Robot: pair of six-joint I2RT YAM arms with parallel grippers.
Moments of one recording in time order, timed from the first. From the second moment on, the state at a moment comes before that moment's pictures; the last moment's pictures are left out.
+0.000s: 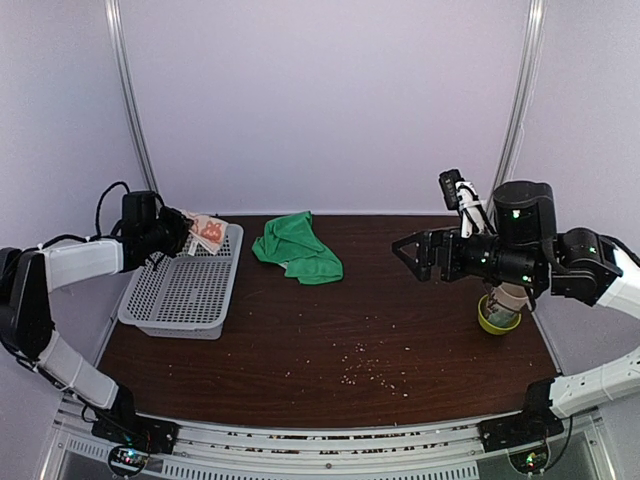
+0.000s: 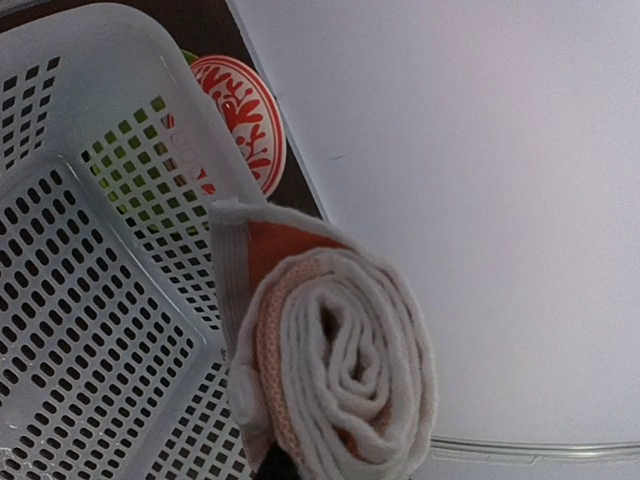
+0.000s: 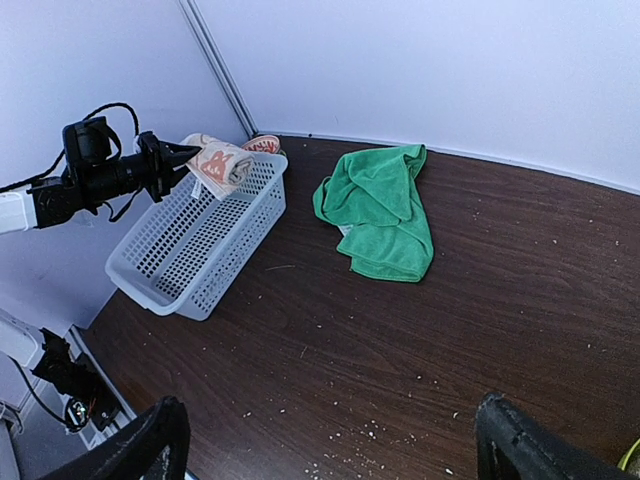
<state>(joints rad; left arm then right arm) -0.14 1.47 0.90 0.16 0.05 -1.25 1.03 1.01 1.13 -0.52 0.31 0.46</state>
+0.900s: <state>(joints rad) -0.14 1.98 1.03 0.48 0.06 -1.52 0.89 1.08 1.12 -0.50 0.25 0.40</state>
